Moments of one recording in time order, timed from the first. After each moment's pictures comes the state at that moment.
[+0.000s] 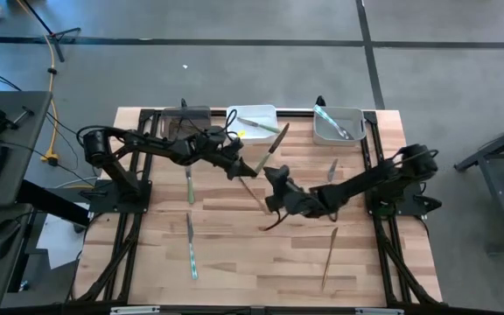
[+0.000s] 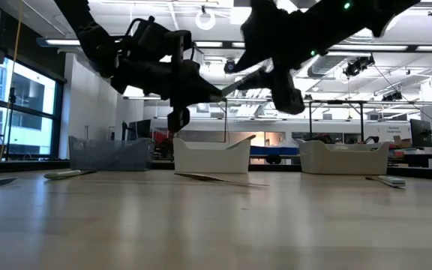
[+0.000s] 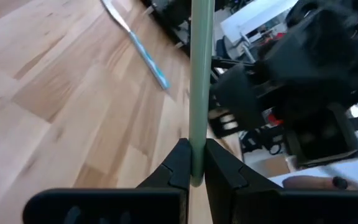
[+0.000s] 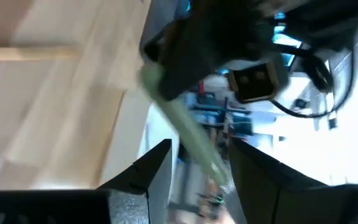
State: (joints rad) left arm 0.34 1.66 0.74 0.55 0.62 -0.71; right arm 0.26 1.70 0.87 0.41 1.02 -1.18
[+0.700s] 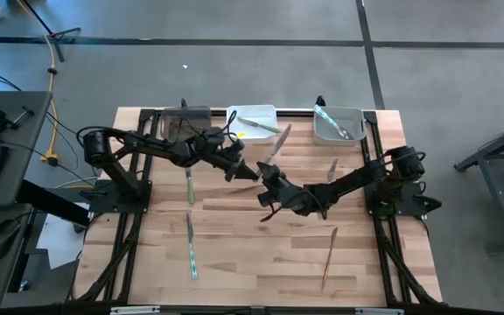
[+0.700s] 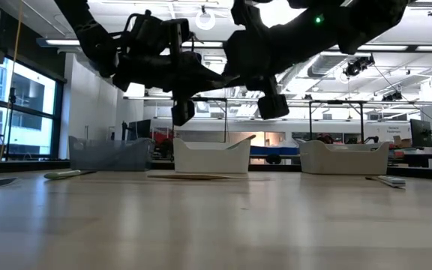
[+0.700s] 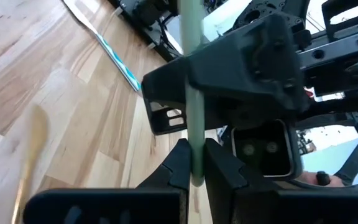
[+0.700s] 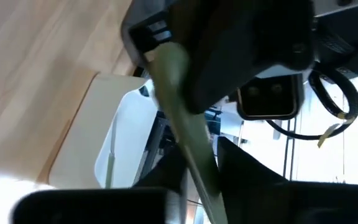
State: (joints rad) left arm 0.31 1.66 0.74 0.63 0.67 -0.73; right arm 0.20 1.80 0.90 0.67 1.02 -1.55
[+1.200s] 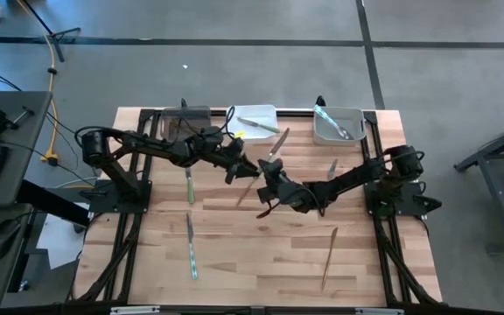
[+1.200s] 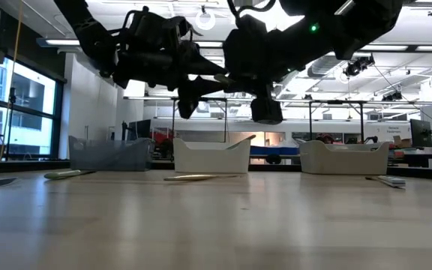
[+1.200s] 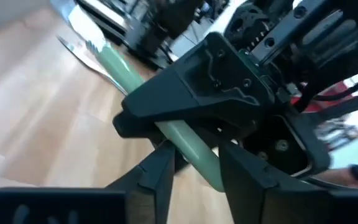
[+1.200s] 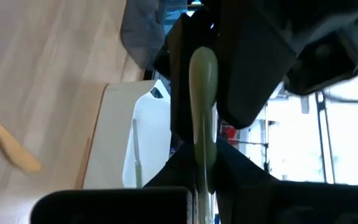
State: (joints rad) left arm 0.31 1.65 0.74 0.65 0.58 -0.51; right arm 0.18 1.81 0.90 0.66 1.00 -1.31
